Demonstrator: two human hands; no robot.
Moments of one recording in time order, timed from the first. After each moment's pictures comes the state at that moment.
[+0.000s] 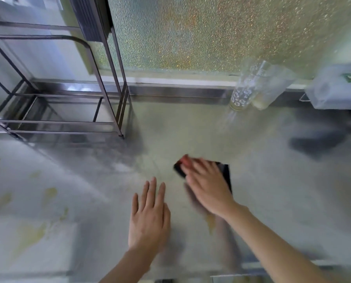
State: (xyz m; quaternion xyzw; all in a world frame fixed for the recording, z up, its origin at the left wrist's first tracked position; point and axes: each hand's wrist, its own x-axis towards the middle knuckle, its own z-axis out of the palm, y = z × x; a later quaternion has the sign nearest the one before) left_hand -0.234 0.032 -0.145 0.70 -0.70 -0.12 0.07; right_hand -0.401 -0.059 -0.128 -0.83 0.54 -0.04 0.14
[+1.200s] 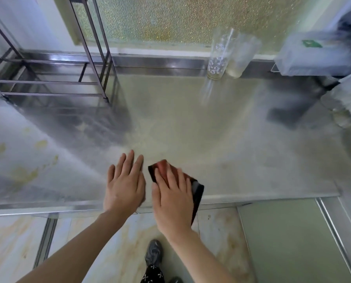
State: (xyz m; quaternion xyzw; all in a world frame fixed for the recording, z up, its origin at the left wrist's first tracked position) left_hand -0.234 0.094 -0.143 0.71 -0.69 -0.12 0.10; right_hand -0.359 0.119 -0.140 -0.72 0.67 -0.12 0.11
